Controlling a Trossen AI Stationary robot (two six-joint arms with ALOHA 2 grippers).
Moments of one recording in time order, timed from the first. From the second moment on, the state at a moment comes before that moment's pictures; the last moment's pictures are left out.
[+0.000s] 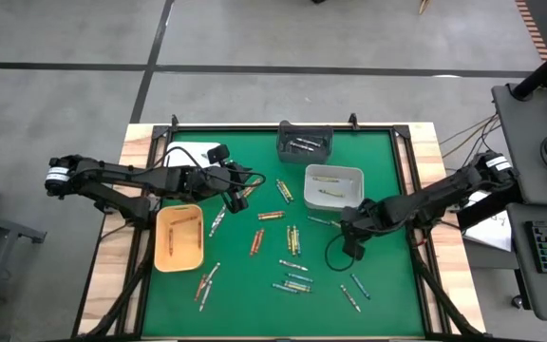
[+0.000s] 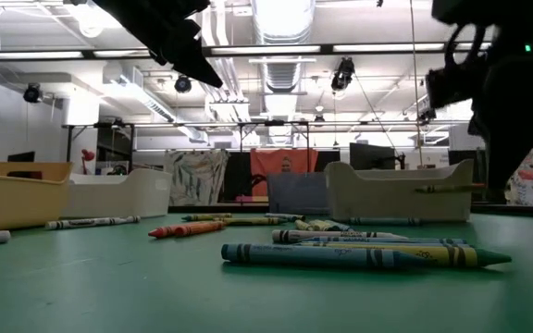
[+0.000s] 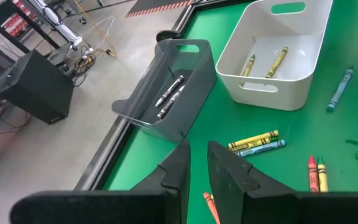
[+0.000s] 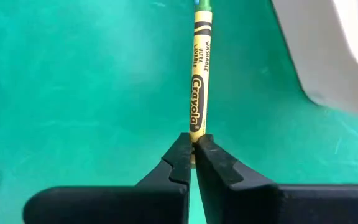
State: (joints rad) left arm -0.01 1.26 0.91 -0.25 -0.58 0.09; right arm 0.31 1.33 0.76 -0.77 0.09 0.80
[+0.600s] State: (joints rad) left arm -0.01 1.26 0.91 -0.25 -0.57 0.09; right arm 0.03 1.39 1.13 -1.18 0.14 0.47
